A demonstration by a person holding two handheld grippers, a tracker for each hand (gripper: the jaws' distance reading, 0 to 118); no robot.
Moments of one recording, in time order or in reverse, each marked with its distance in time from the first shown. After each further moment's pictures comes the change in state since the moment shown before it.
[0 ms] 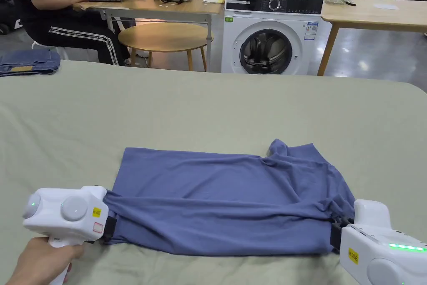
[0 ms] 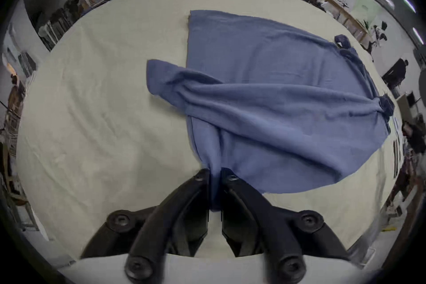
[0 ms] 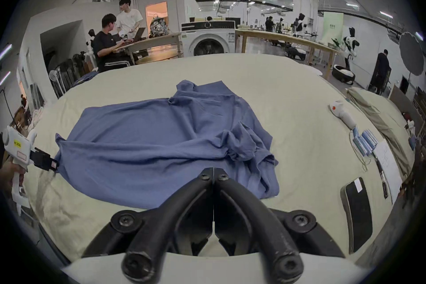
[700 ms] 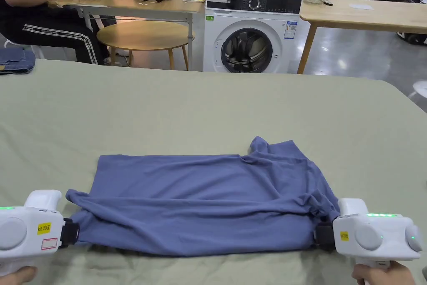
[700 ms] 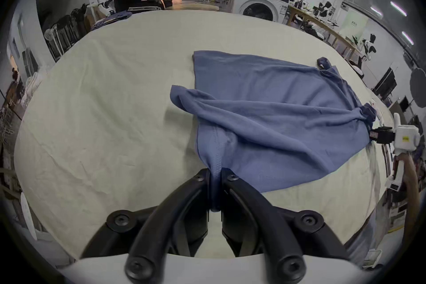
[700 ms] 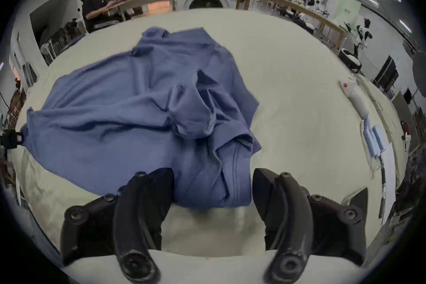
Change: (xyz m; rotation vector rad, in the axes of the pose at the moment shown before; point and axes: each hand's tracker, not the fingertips) left arm -0.010 -0.032 0.053 0.149 -0.050 0.020; right arm 0.056 0.004 -0.086 -0.325 -0.030 0.077
